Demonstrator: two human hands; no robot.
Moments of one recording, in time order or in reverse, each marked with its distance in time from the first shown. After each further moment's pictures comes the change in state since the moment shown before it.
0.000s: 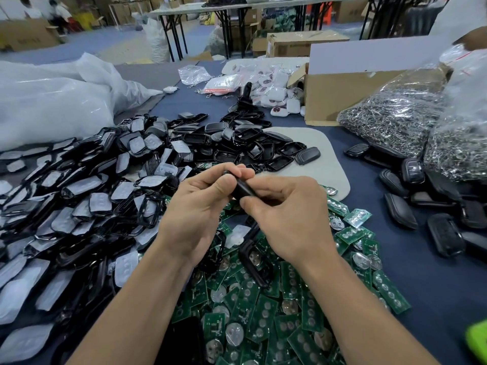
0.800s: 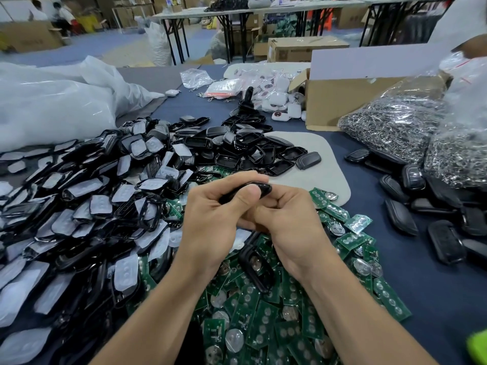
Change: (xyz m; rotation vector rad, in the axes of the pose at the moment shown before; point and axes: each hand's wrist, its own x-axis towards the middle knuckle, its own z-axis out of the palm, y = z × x) left_hand -0.012 -0.007 0.028 0.385 0.153 0.172; right_hand 0.002 0.011 0.010 0.790 -0.192 0.315
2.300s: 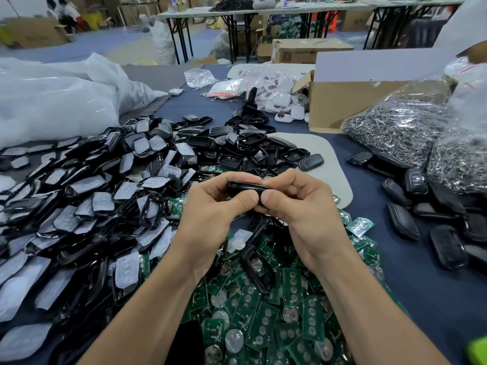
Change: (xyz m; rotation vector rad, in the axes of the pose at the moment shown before) left_hand 0.007 0.000 -0.010 -0.055 -0.061 -0.068; right_hand 0.005 -0.015 -0.015 -0.080 0.056 -0.094
